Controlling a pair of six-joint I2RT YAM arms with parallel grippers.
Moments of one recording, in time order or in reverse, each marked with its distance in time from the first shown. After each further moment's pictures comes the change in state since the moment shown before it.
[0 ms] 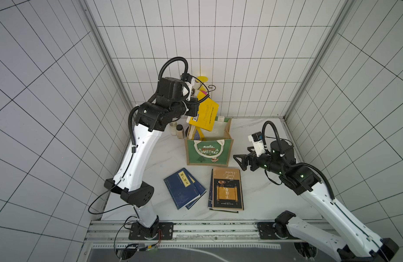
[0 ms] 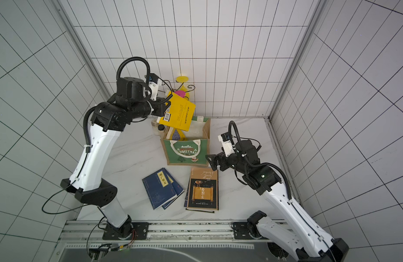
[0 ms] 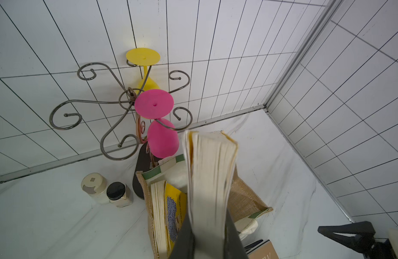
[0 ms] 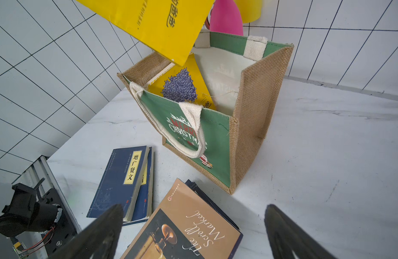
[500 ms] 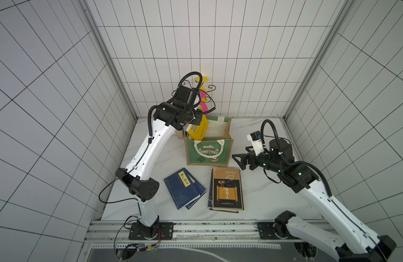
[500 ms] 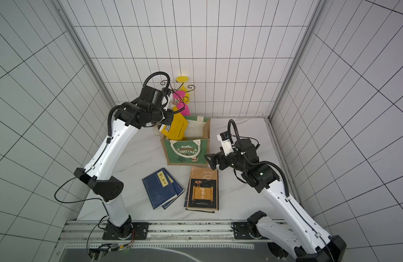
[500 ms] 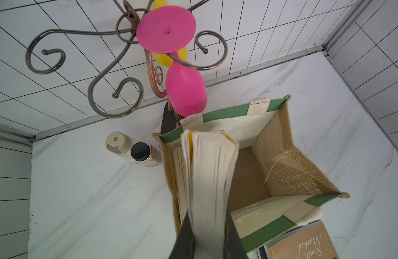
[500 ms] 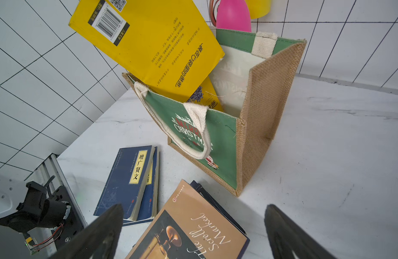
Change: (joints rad) left arm -0.025 0.067 -0.110 -0.074 -0.167 0.056; right arm -0.018 0.034 0.000 0.029 -0.061 0.006
